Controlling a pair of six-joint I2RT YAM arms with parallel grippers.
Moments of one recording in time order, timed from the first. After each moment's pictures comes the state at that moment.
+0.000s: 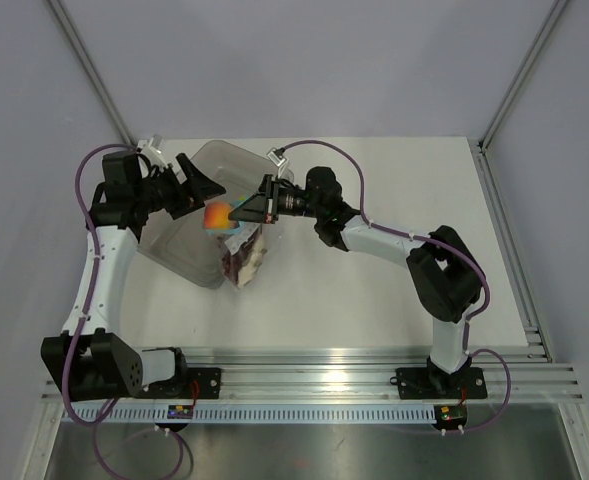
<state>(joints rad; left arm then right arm) 0.07 1.26 1.22 -0.55 0.67 -0.54 0.74 1.91 1.34 0.68 -0.73 1.06</state>
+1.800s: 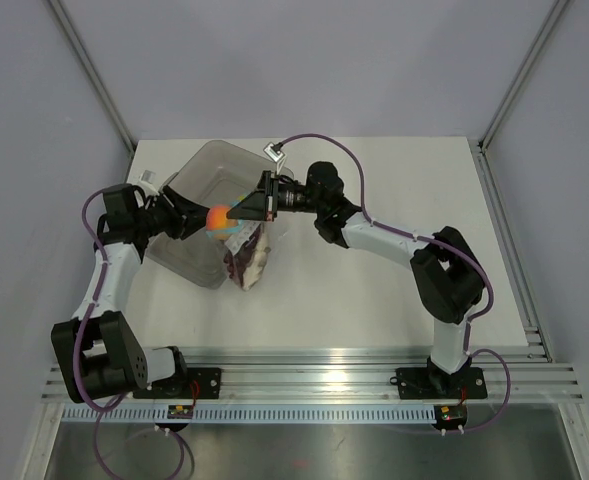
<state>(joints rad) 0.22 1.27 0.89 -0.25 0.83 -0.79 0.74 1.89 1.37 0.68 -0.79 1.04</state>
